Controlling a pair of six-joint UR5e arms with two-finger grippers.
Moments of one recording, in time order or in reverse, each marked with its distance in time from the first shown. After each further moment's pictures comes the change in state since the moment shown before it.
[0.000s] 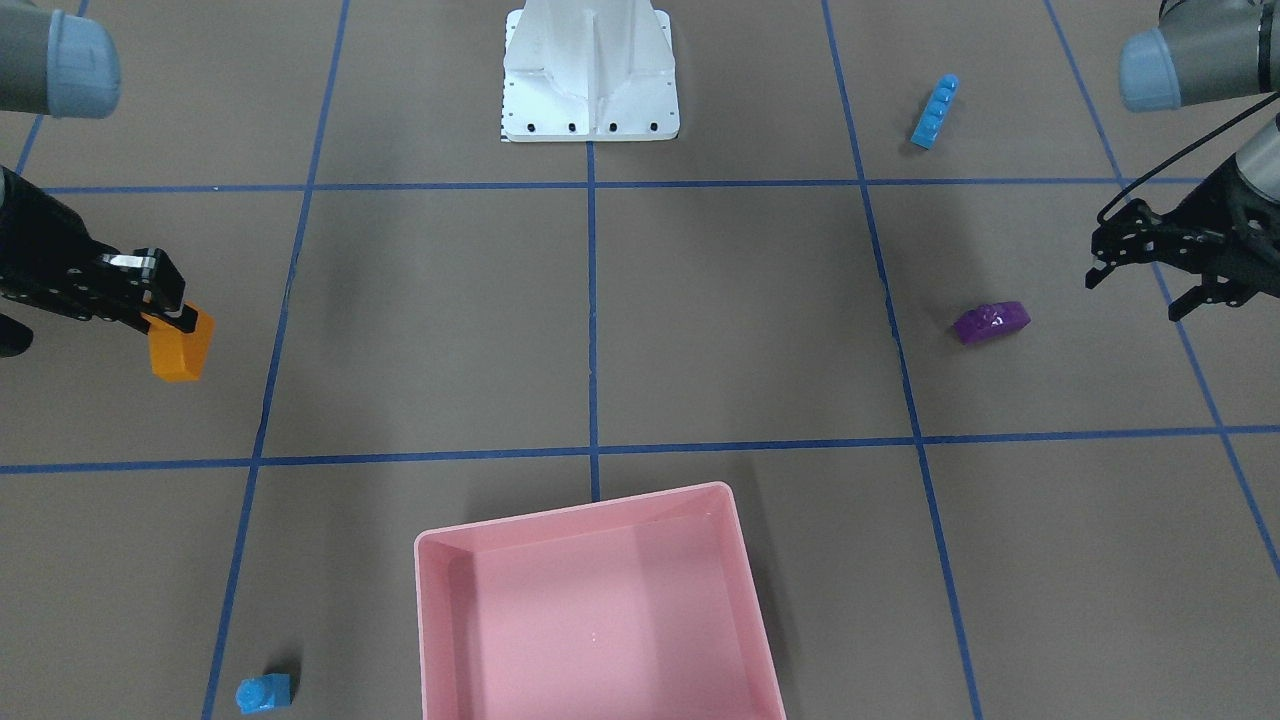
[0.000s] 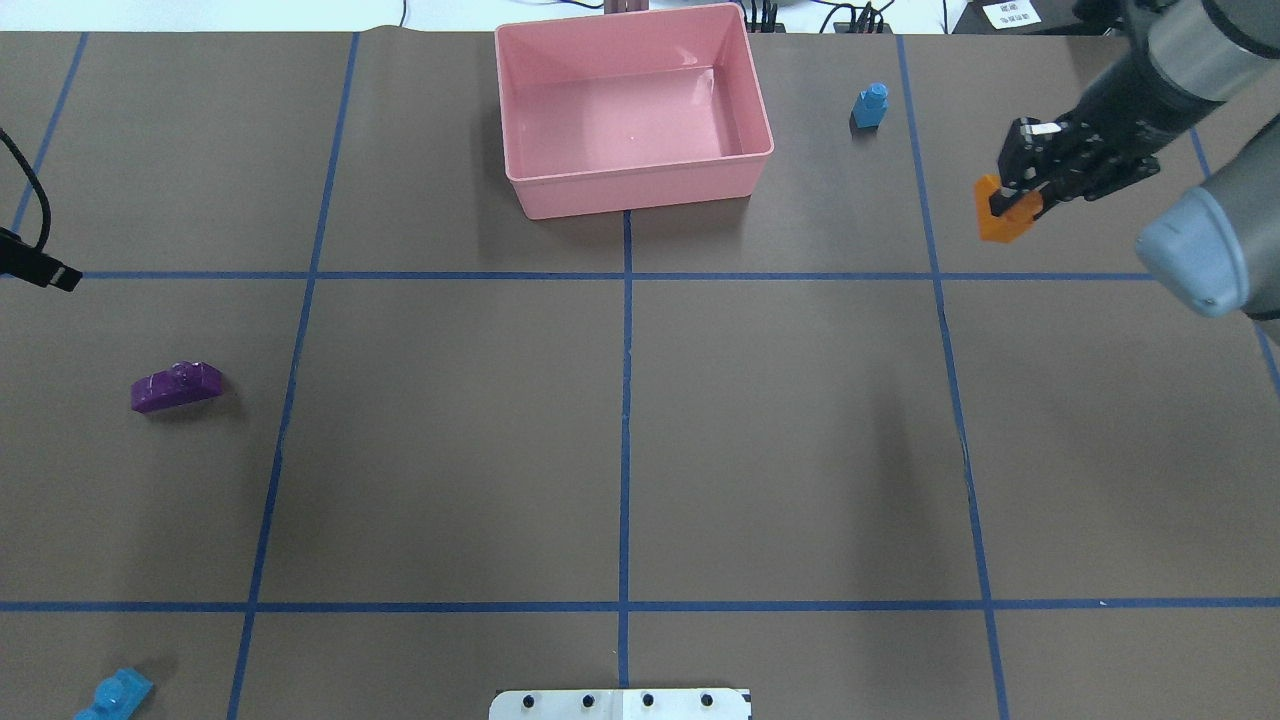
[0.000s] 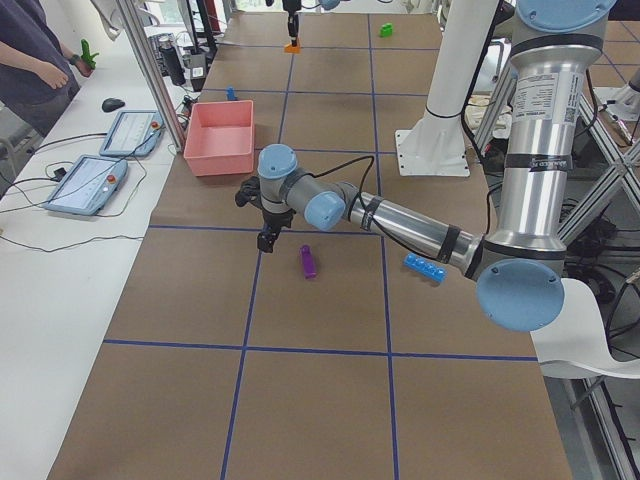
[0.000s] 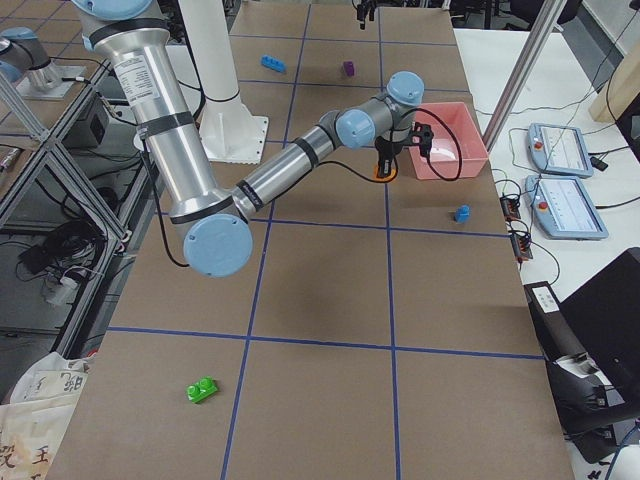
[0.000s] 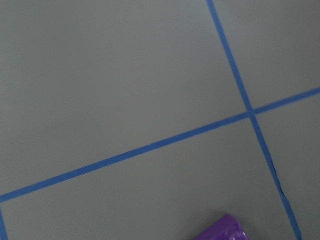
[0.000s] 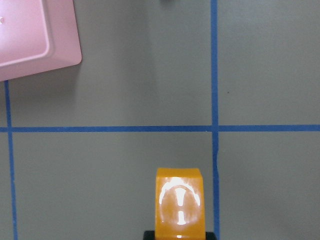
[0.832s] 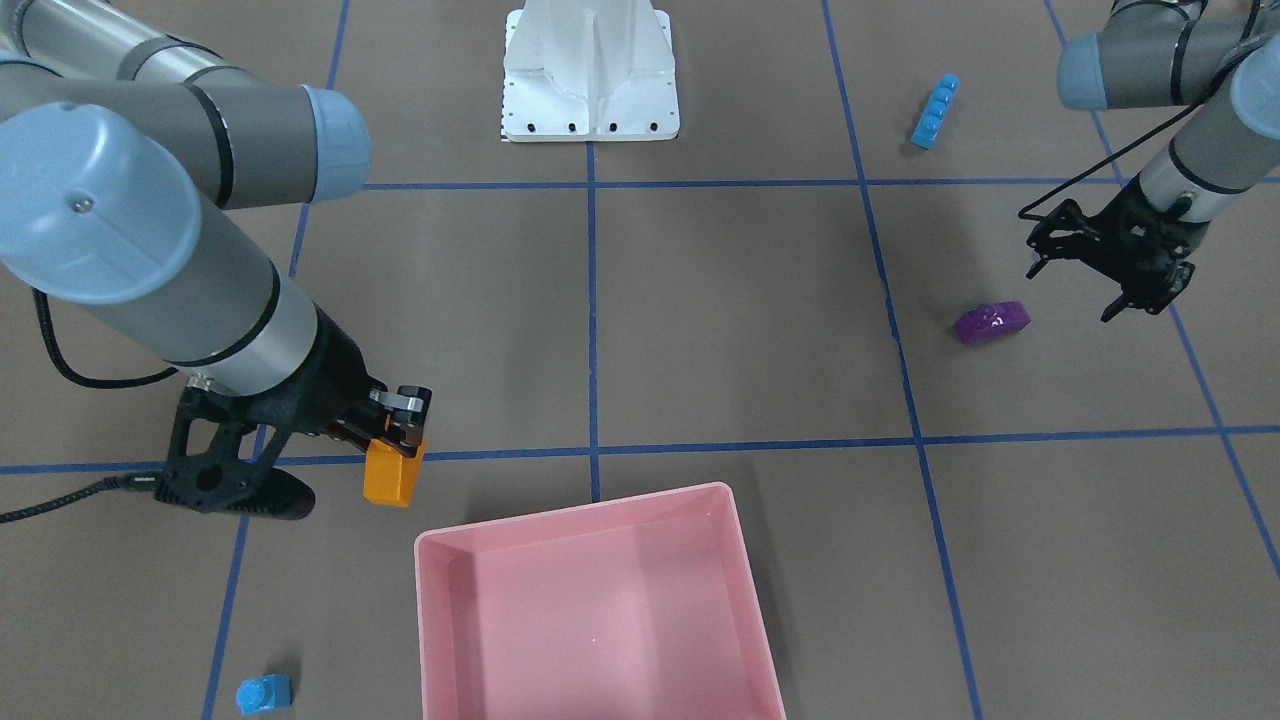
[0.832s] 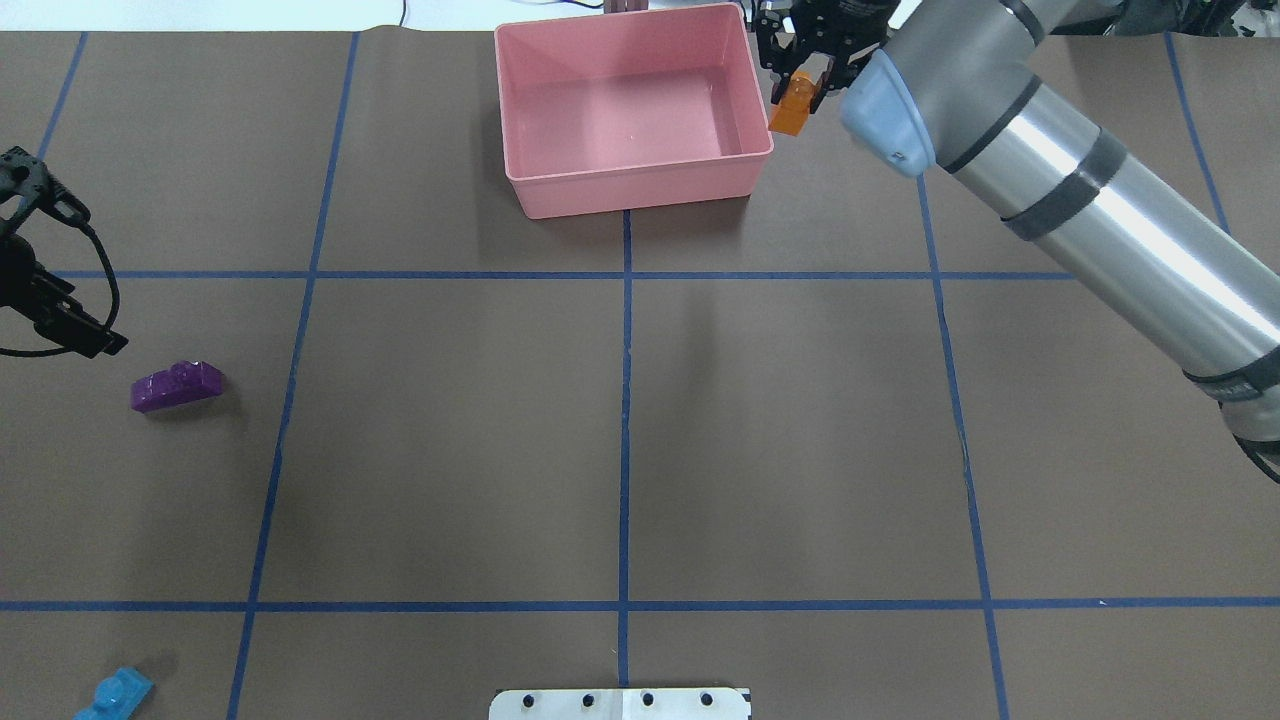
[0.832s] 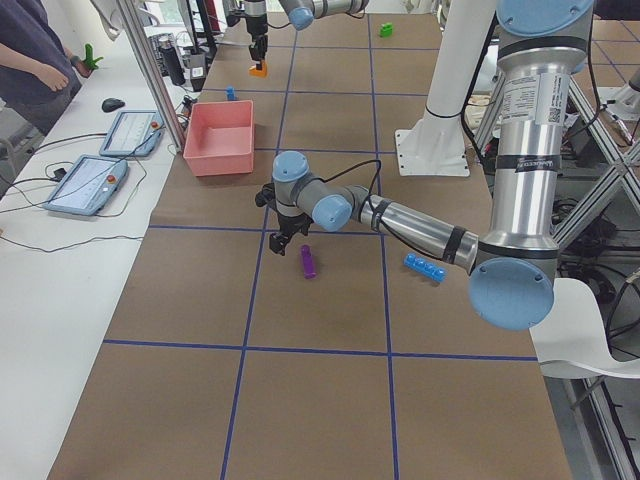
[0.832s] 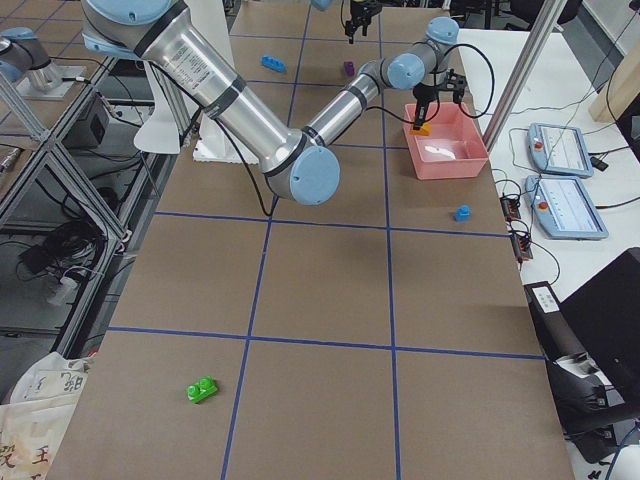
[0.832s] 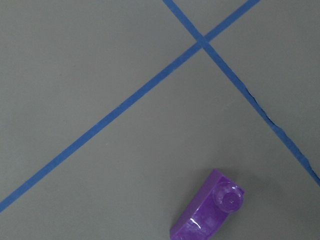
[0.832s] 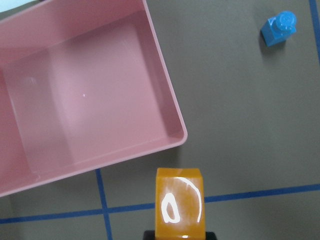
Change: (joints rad) left arm 0.150 0.022 -0.005 -0.016 0.091 0.096; right arm -0.103 0.498 -0.476 0.089 -0.152 0.258
